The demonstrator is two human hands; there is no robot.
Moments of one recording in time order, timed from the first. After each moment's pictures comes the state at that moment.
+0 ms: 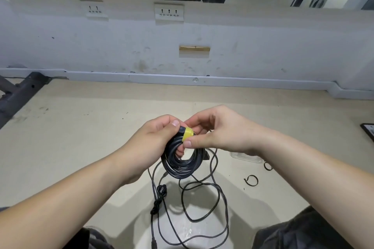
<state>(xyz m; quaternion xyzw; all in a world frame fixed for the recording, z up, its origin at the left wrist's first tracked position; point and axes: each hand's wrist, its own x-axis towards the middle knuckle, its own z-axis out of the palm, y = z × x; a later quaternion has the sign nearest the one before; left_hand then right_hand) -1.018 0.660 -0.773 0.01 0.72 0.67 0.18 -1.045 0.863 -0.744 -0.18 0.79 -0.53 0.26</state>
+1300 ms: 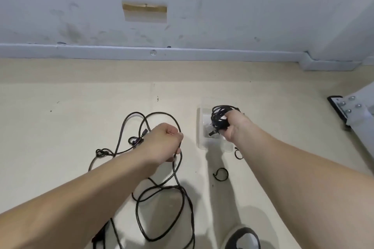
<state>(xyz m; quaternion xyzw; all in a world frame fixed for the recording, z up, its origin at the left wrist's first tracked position) -1.144 0.814 -0.935 -0.14 0.77 0.56 0.28 -1.205 1.036 -0.979 0.53 0.51 -0.68 0.02</state>
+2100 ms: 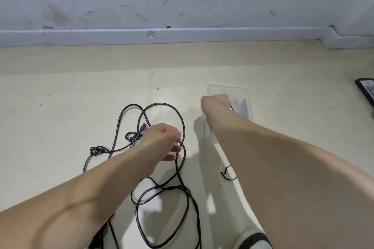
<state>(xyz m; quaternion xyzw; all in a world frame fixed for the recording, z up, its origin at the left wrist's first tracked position) -1.176 0.821 -1.000 -0.20 0.73 0.58 0.32 -1.270 0.997 -1.044 0.45 0.74 -0.49 0.12</state>
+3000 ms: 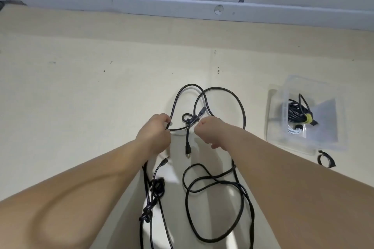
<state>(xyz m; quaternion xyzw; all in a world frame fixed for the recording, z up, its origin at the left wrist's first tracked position) -1.193 0.640 -1.125 -0.14 0.92 0.28 0.25 -1.225 0.827 -1.097 0.07 0.85 -0.30 0.43</state>
